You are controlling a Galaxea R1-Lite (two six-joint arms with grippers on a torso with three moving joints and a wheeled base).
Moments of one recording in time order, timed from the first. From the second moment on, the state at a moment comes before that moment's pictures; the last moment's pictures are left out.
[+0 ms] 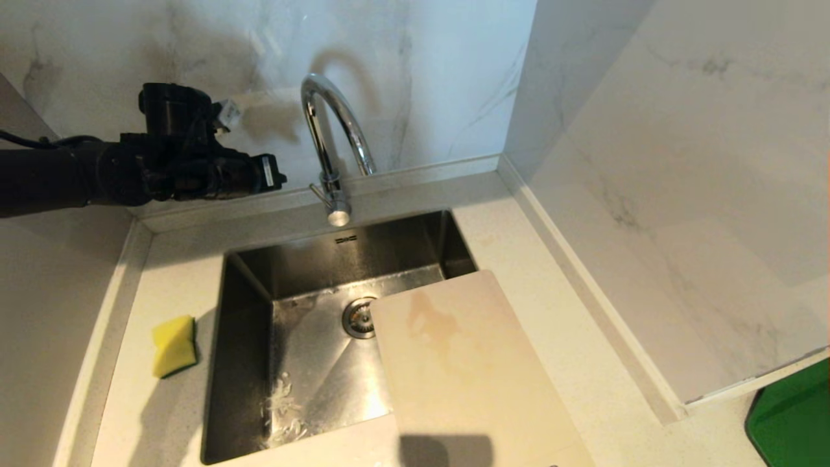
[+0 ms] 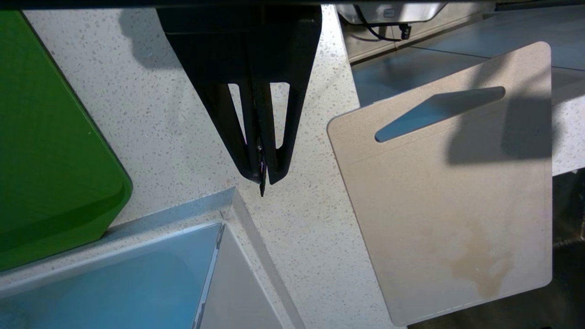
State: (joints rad) left arm -0.20 2.14 -1.93 0.05 -0.10 -0.22; right arm -0.01 0.00 0.00 0.00 -0.02 0.05
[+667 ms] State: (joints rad) left arm -0.20 2.22 -1.97 0.01 -0.13 -0.33; right arm -0.01 0.00 0.00 0.00 -0.02 0.05
